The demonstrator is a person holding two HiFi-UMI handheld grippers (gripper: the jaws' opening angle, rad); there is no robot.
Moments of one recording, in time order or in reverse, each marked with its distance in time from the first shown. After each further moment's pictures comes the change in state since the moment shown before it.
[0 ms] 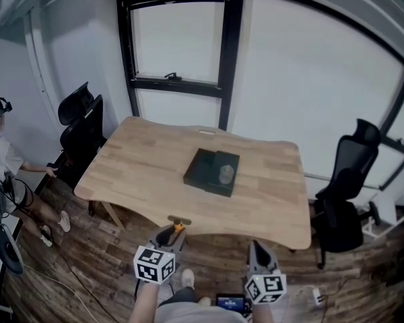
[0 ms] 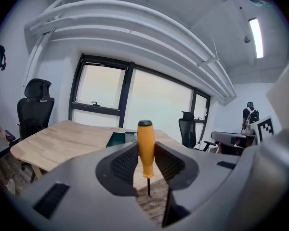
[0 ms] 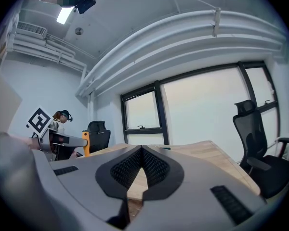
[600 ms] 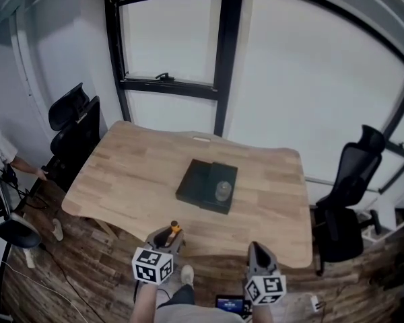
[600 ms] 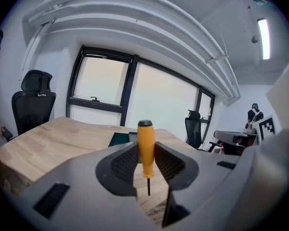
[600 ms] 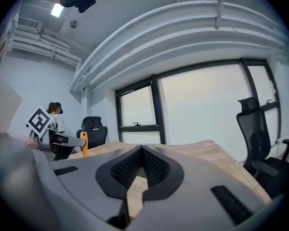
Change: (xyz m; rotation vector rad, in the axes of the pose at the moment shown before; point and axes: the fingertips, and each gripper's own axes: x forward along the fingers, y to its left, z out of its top) left arm 0.097 0.053 0.015 -0.025 0.033 0.002; right arm 0.097 -0.045 -0.003 -0.008 0.042 -0.029
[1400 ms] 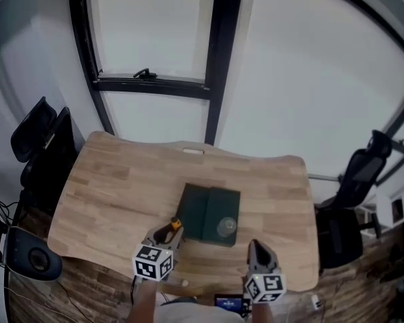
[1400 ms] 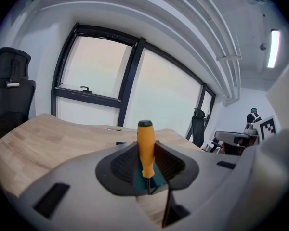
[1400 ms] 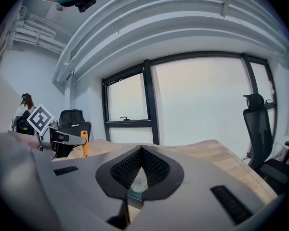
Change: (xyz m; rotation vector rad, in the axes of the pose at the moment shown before) left arm 0.176 0.114 0.062 -0.019 0.087 -0.102; right arm 0.187 -0.034 0.023 0.023 0.073 -0.100
